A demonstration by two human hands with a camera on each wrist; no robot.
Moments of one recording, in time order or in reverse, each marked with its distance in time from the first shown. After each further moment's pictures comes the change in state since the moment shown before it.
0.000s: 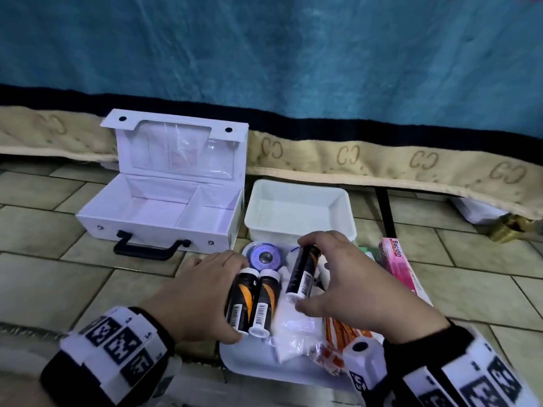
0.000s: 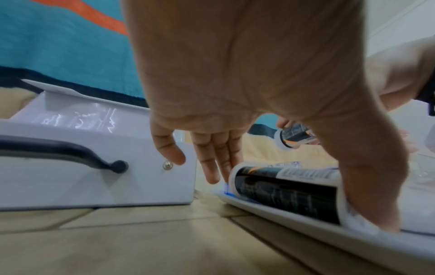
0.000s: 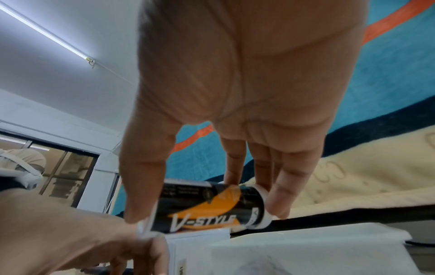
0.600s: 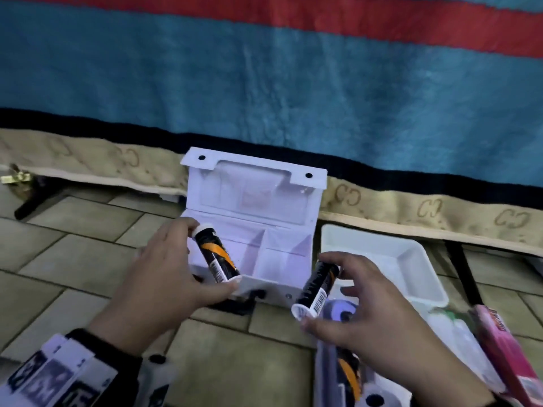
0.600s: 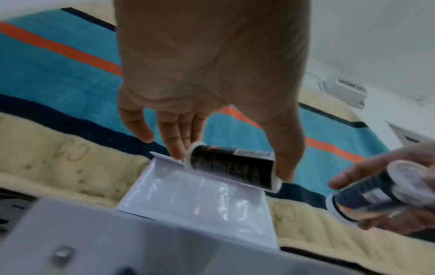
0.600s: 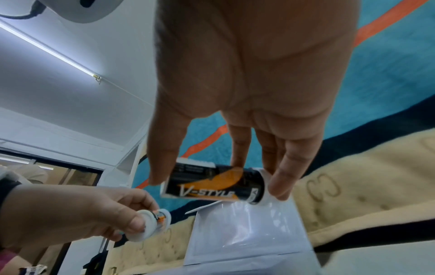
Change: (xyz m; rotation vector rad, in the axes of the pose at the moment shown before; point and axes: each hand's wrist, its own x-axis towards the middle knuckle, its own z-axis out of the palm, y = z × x) left_hand -0.036 -0.124 -0.070 -0.406 0.546 -0.421; right_hand 0.059 -0.087 0.045 0.193 0.178 -0.049
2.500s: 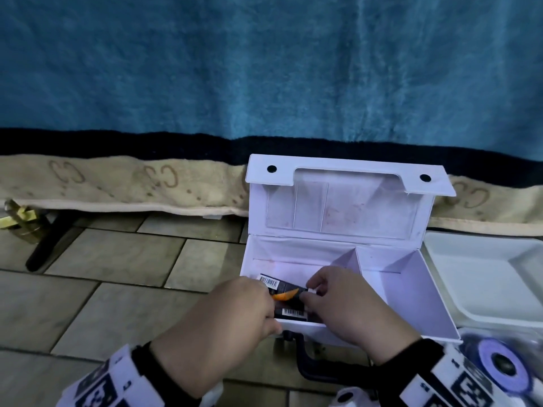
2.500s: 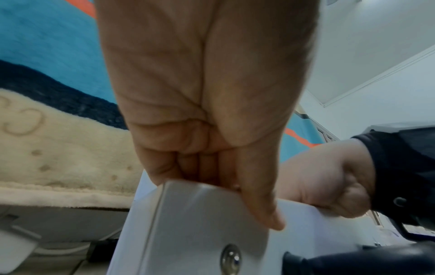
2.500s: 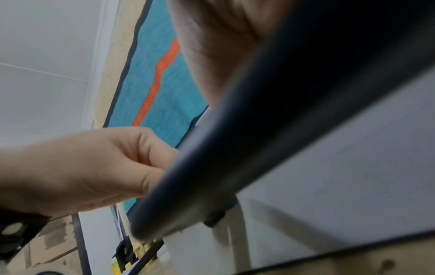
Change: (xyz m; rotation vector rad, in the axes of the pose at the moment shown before) left_hand 0.104 -0.078 -0.010 0.566 -0.770 0.404; right_hand 0.159 -0.044 0.151 -0.117 -0.093 0.371
